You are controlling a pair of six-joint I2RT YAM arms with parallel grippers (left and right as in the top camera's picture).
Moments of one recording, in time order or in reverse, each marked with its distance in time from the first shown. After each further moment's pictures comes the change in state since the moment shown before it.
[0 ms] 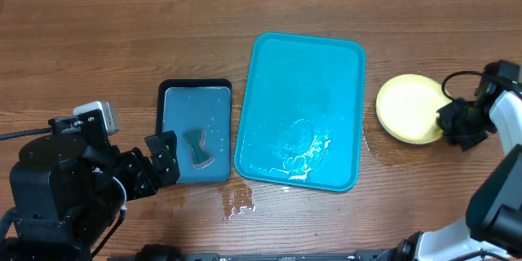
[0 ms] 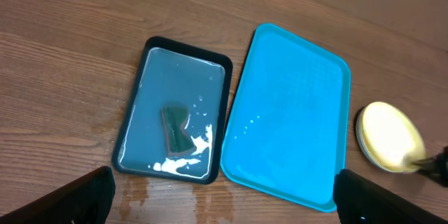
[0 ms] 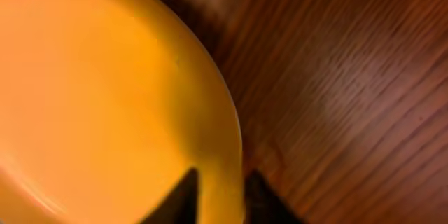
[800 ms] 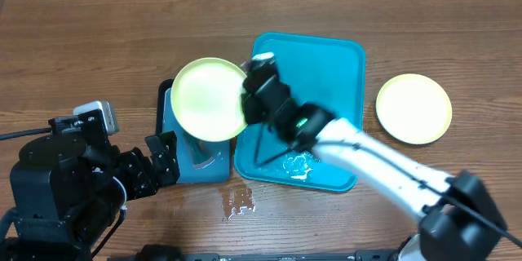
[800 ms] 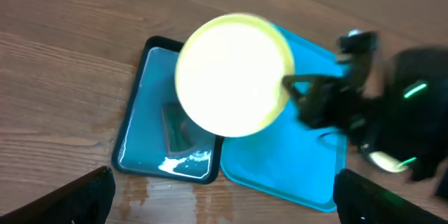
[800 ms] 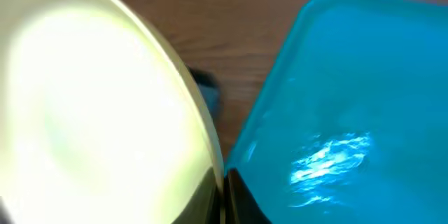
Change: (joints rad) left arm 0.000 0.000 0.000 -0.001 0.000 0.000; right arm 1.182 -0.074 0.113 0.576 0.161 -0.097
